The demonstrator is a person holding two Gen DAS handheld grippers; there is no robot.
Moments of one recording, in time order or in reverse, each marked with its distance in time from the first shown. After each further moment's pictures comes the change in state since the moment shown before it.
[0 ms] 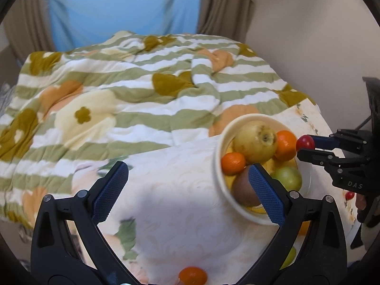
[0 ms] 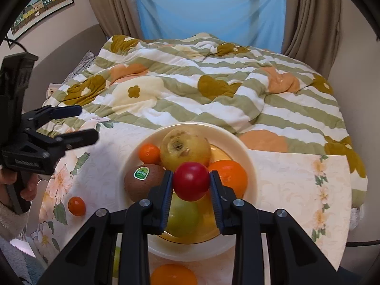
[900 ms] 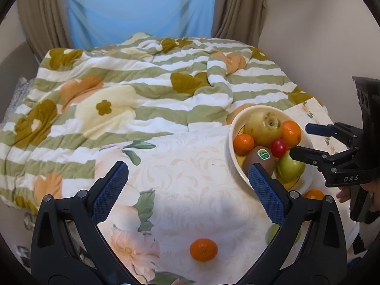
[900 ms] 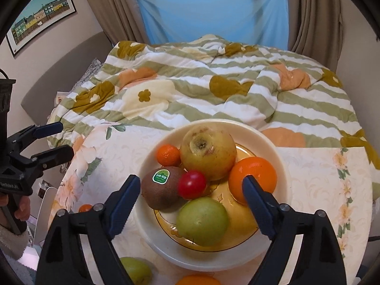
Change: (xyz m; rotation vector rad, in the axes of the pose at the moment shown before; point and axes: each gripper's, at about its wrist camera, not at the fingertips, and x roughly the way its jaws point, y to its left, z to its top) left arm -0.043 0.003 -0.032 -0.028 -0.031 0.084; right arm 0.006 0.015 -0.006 0.036 -0.053 0.048
